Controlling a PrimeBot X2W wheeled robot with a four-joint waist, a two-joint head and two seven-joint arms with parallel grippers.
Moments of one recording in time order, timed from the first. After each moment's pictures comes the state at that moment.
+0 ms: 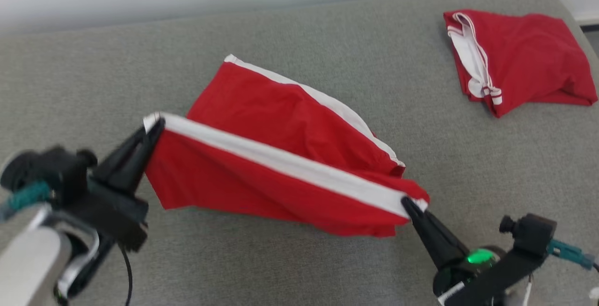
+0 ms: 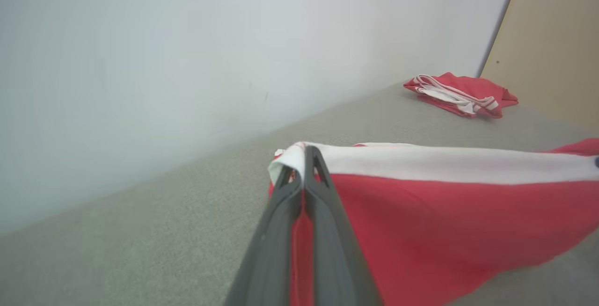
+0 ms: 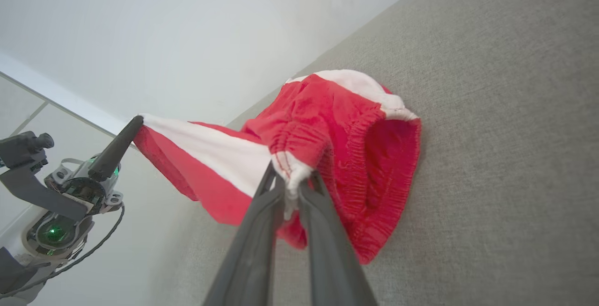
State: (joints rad) left arm -0.48 0.67 -0.51 0.04 -0.66 -0.13 -0.12; right arm -0.17 -0.60 0.62 -0.06 1.19 0.13 -0.24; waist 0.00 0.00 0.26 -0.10
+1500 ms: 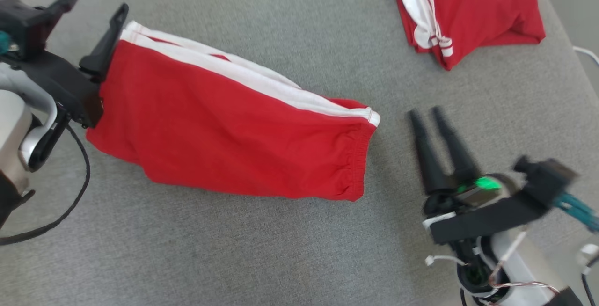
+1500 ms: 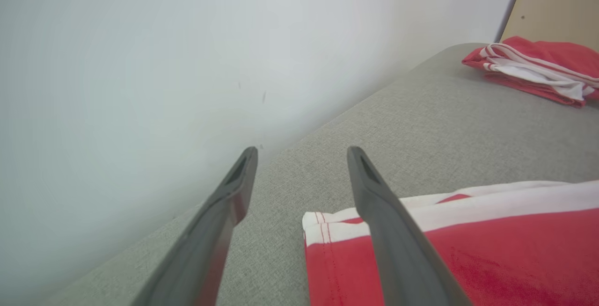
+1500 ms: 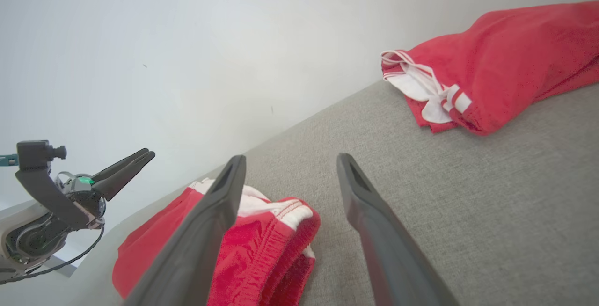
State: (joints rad) left arm -1.23 0.68 -1.11 0.68 -0.92 -0.13 -0.26; right arm -0.36 -0.34 0.42 0.07 0.89 0.13 -0.26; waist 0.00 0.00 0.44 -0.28
